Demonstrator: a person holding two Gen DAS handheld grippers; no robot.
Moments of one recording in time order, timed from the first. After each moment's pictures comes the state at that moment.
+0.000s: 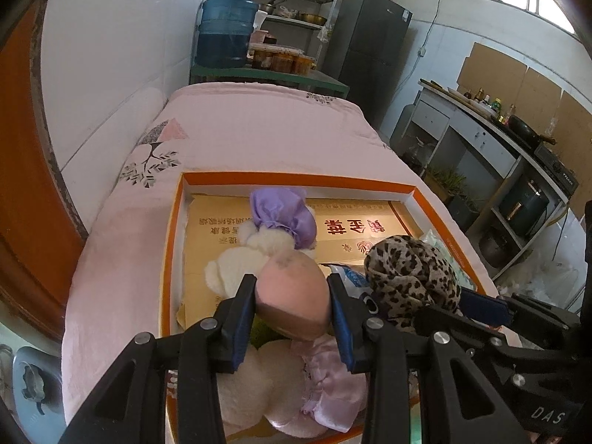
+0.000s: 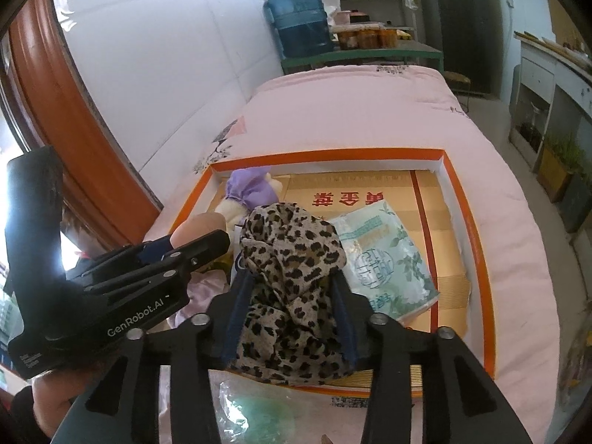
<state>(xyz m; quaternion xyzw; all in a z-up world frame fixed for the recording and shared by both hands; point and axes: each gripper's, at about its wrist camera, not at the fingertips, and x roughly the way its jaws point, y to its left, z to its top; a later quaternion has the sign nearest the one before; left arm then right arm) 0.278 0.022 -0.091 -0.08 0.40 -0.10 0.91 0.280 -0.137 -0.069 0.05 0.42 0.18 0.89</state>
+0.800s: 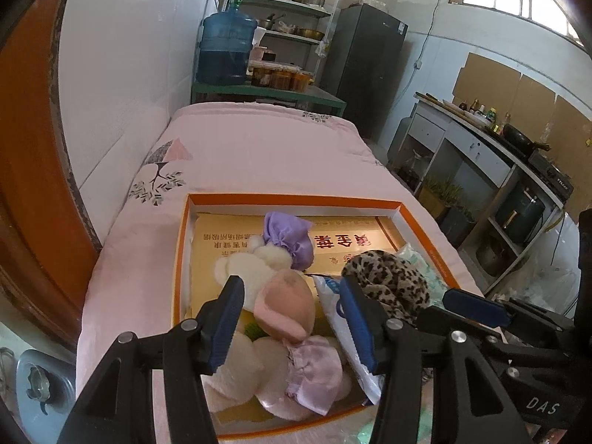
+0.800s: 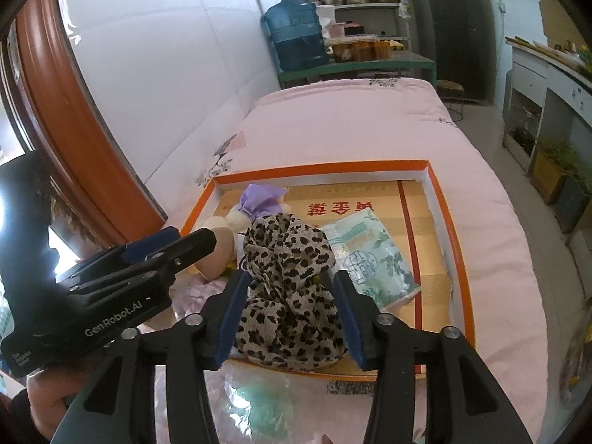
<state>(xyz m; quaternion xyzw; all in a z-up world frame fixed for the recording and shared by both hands) 0.259 0.022 -0.067 -0.08 0.37 -0.10 0.92 0.262 -0.148 -0.054 0.06 0.40 0.17 0.90</state>
